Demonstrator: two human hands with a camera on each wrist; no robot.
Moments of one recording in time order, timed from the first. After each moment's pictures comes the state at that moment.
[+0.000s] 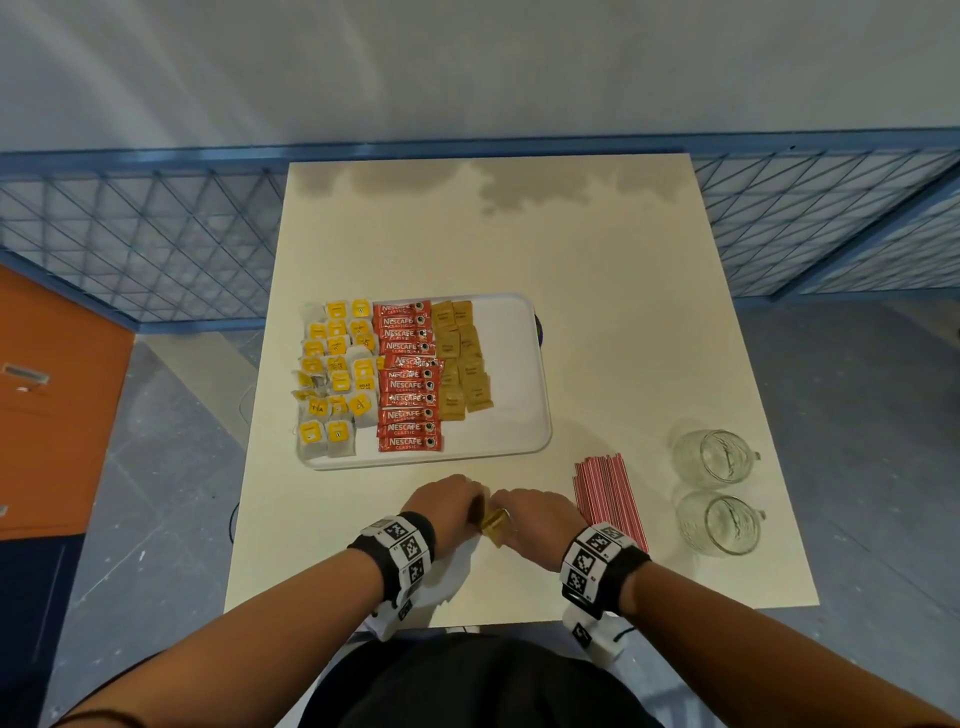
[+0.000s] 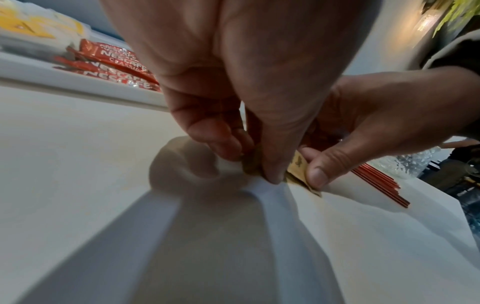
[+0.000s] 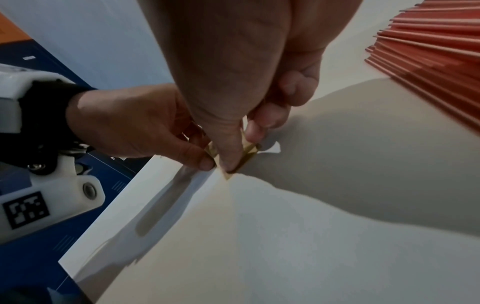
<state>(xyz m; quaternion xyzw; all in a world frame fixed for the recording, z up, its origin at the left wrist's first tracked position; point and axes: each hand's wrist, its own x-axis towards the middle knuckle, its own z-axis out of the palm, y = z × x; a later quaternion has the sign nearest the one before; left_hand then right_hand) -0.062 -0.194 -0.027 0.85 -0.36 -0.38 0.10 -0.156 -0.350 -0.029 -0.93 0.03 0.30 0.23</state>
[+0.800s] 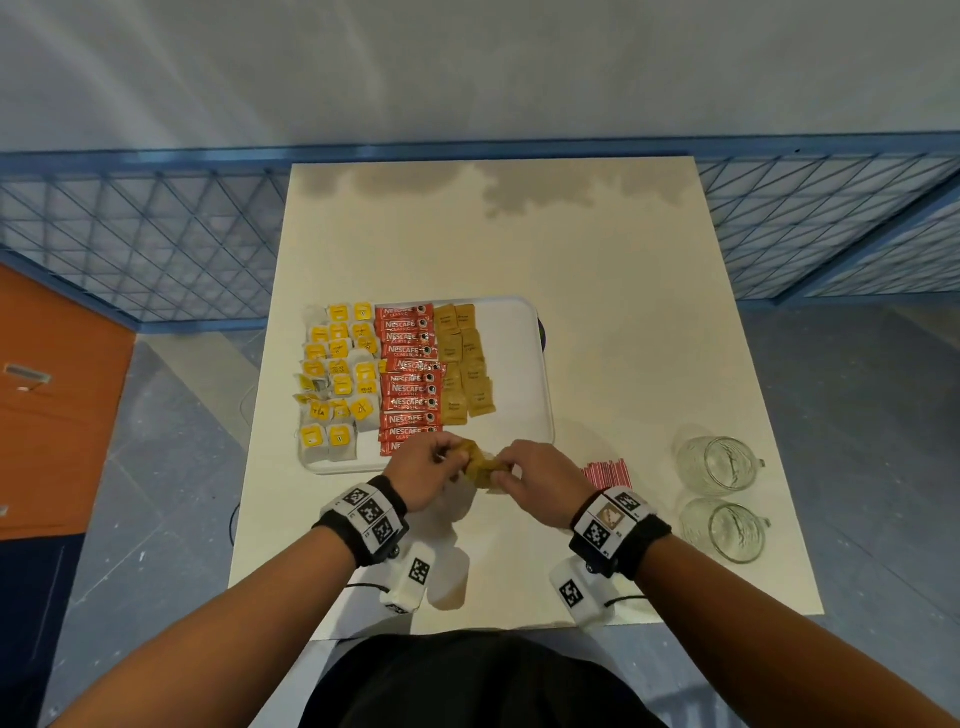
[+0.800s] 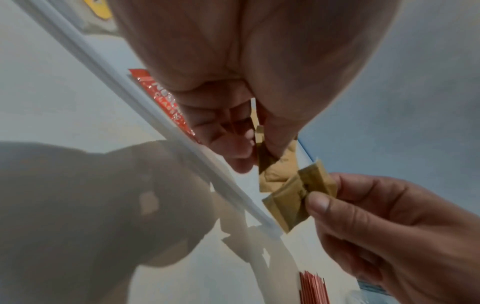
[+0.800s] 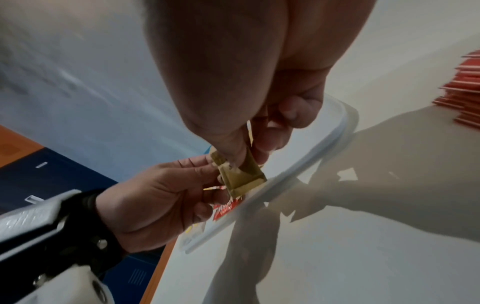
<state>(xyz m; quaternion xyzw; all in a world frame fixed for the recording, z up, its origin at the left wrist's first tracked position) -0.010 -0.185 -0.009 0.80 -0.16 -0.38 0.44 -0.111 -0.373 0.005 -0.91 0.08 0.21 0.36</state>
